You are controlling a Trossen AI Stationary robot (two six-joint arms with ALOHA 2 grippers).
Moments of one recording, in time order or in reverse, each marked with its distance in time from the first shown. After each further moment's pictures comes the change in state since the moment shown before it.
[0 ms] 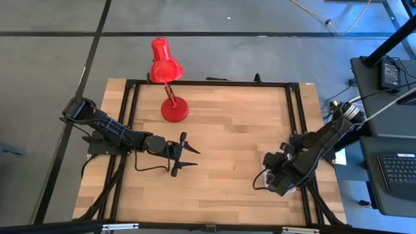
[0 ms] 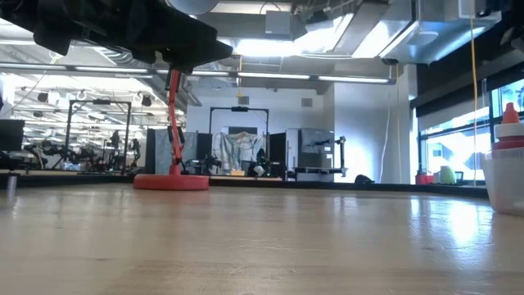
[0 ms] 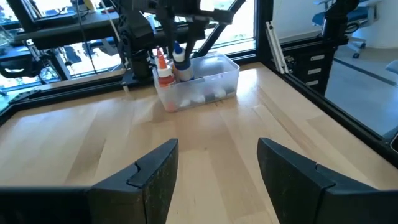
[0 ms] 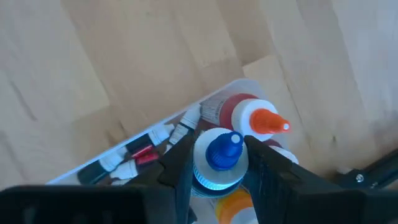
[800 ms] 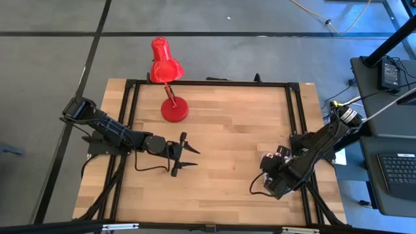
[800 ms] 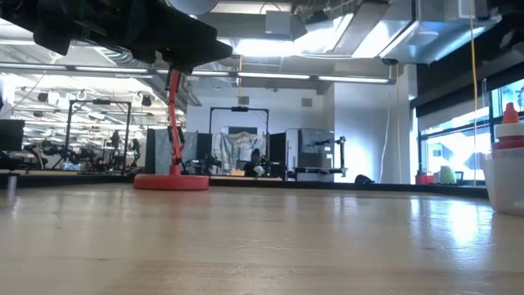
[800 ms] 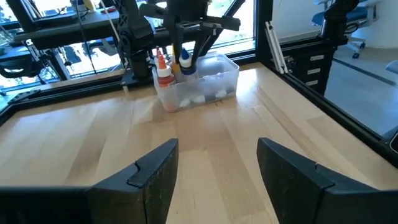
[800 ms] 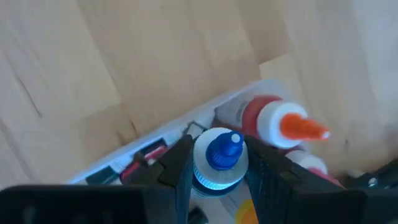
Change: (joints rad) left arm 0.000 0.000 0.000 0.000 0.000 0.000; right arm -0.002 0.075 0.022 0.038 -0.022 -0.023
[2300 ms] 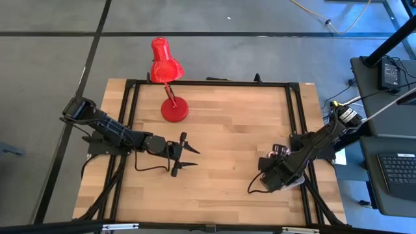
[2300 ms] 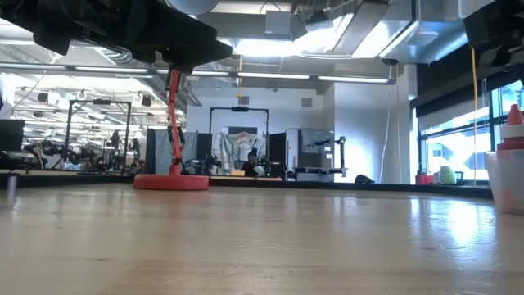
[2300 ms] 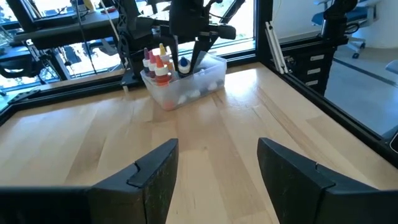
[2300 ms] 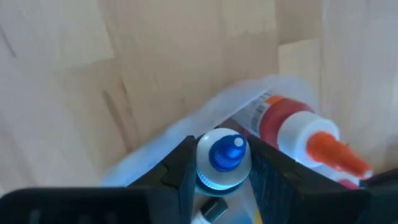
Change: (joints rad) left arm 0.000 0.000 0.000 0.000 0.000 0.000; right arm -0.085 0.002 -0.041 0.022 -0.141 -0.287
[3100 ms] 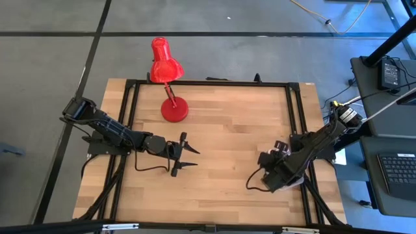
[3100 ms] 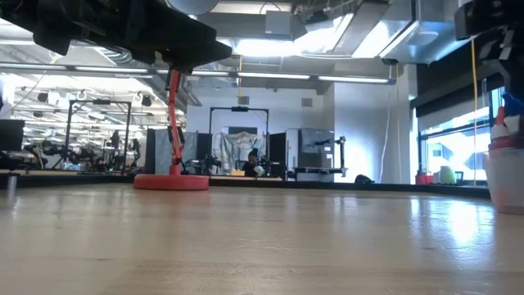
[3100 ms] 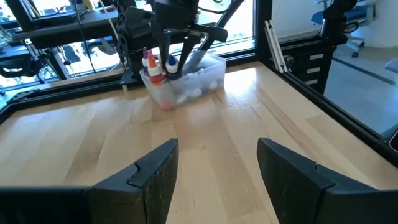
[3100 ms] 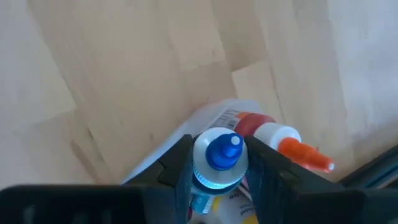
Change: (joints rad) left arm 0.000 0.000 0.000 -0.003 0.003 0.000; right arm 0.004 -0.002 -0.003 -0.029 0.163 0.167
